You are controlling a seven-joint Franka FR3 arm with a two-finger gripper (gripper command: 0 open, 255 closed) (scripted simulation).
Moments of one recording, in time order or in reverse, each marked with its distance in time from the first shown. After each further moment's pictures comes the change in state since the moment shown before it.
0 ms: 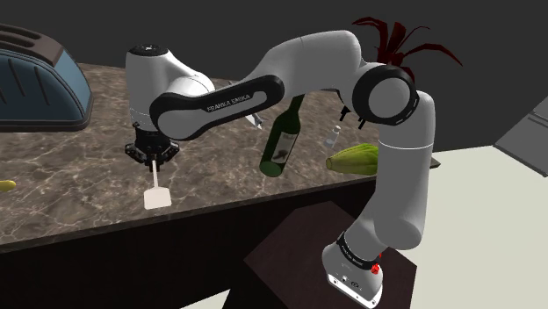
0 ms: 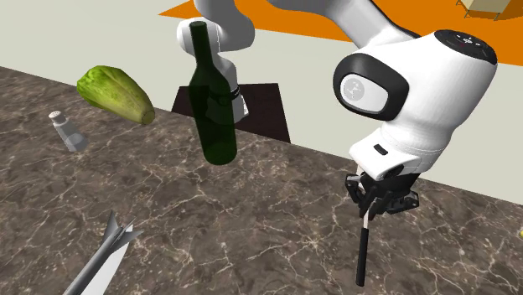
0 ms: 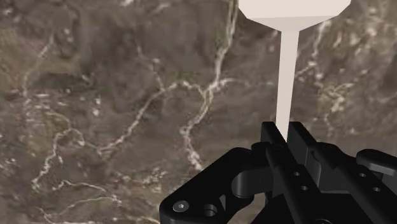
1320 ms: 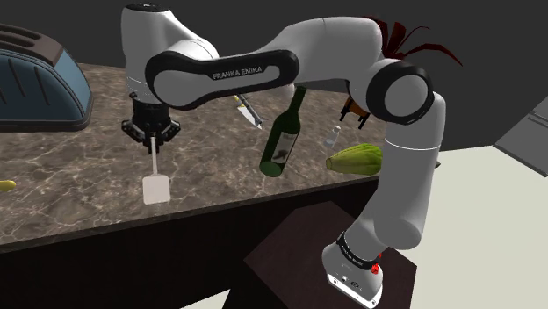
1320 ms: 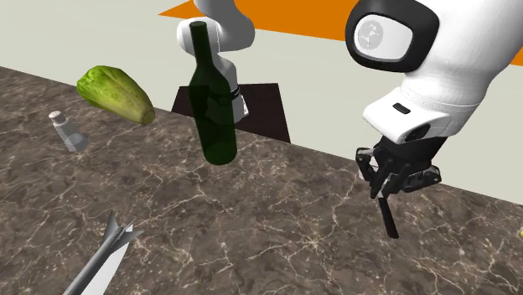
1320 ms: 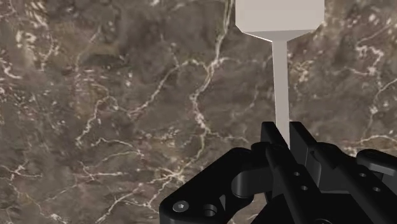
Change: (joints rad) arm -0.009 -0.072 0.023 0.085 0.044 -0.149 -0.034
